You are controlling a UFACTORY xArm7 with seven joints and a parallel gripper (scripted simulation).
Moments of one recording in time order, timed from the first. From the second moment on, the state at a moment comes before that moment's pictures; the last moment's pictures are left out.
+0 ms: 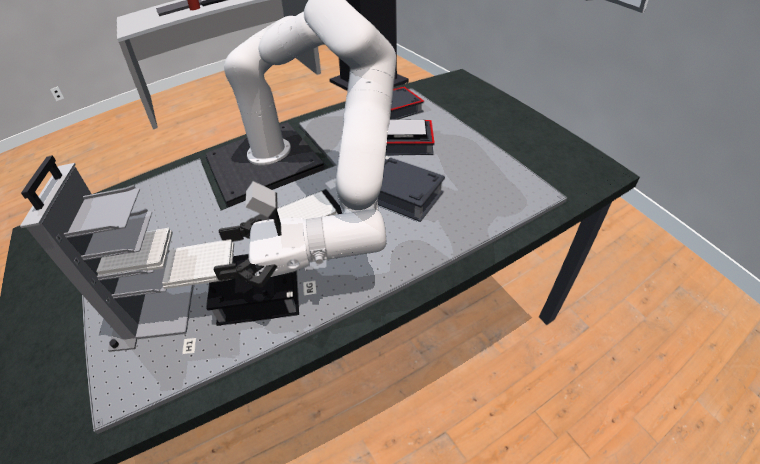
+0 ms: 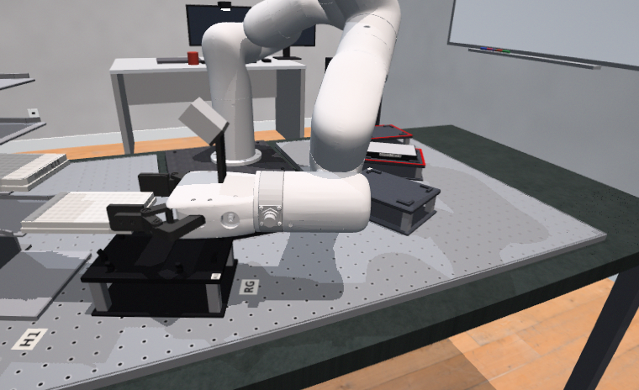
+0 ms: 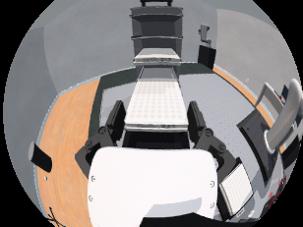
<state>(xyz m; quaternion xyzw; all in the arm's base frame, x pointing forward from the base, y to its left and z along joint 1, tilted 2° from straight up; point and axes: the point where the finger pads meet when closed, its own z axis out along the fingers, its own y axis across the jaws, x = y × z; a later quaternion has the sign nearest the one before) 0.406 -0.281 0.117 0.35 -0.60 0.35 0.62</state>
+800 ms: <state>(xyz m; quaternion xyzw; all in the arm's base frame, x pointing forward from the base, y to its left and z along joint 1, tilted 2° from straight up) 0.424 -0.250 0.116 0.35 -0.60 0.35 0.62</state>
